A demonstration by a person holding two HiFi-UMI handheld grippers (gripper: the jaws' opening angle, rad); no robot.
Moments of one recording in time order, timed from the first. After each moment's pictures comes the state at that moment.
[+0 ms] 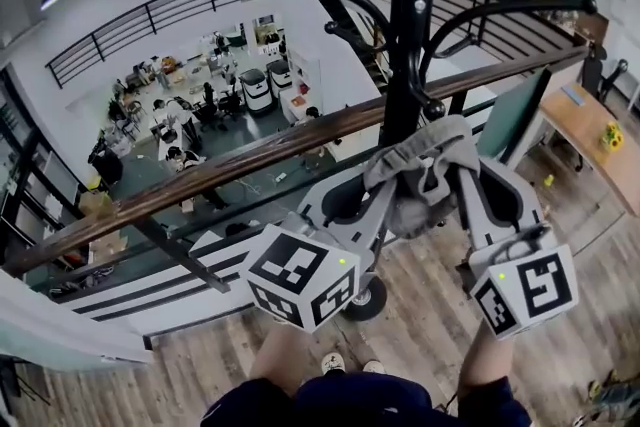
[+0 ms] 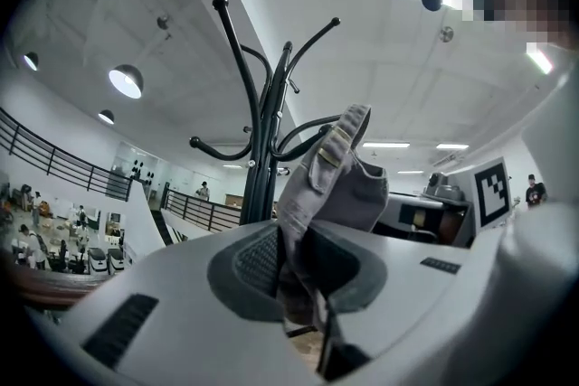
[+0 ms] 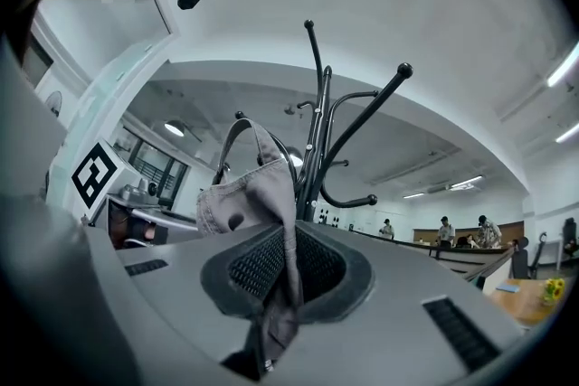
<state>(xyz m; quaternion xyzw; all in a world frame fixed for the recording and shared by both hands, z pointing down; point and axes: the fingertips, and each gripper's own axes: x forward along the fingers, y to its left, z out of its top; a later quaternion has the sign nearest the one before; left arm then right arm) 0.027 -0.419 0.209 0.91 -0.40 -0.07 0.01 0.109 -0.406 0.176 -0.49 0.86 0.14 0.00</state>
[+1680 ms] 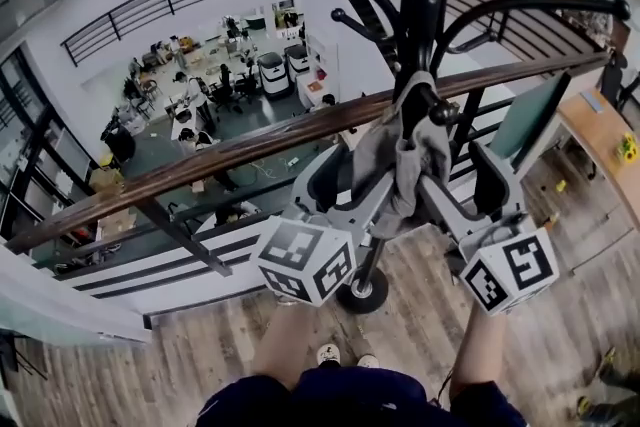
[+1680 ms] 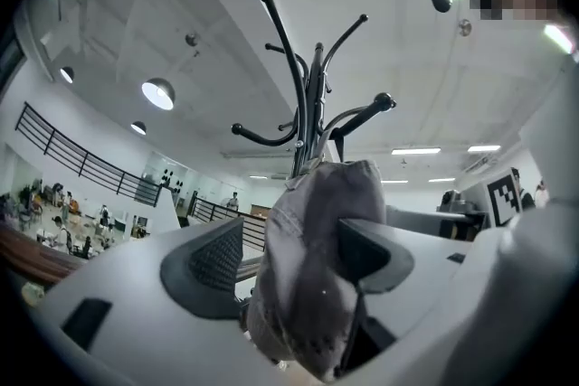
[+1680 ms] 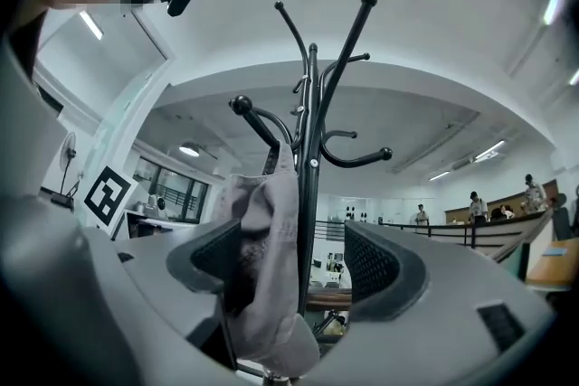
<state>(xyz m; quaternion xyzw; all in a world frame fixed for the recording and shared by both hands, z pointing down) 0.008 -0.470 0.236 0.87 -0.48 -0.11 0.01 0.106 -0.456 0.213 -0.41 0.91 0.09 0.05</state>
